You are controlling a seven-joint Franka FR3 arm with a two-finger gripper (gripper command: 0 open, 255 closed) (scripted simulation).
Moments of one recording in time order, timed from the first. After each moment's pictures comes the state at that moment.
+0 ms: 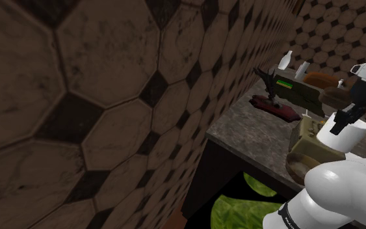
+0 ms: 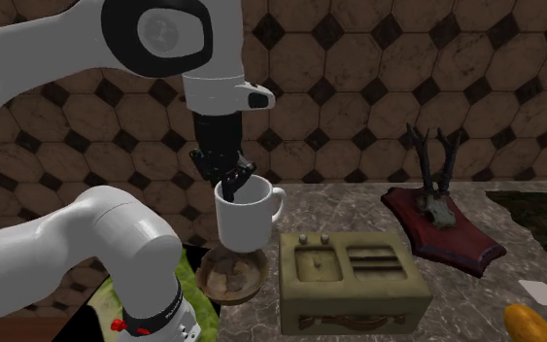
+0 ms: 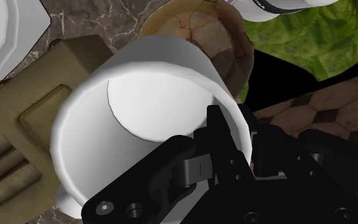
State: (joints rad) arm -0.46 -1.29 -0.28 -2.65 -0.31 1.32 -0.28
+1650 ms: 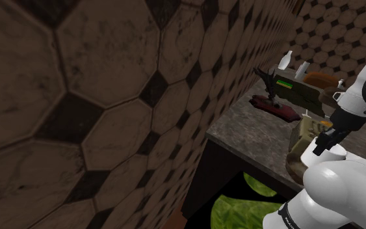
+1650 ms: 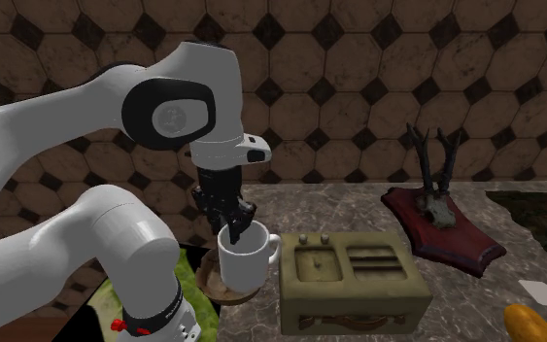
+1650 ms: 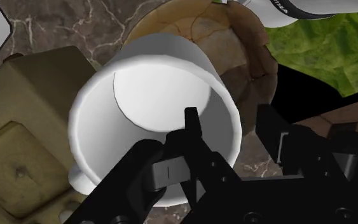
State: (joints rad) arm -0.52 -1.43 -0.36 -2.91 -0.39 1.44 -0.28
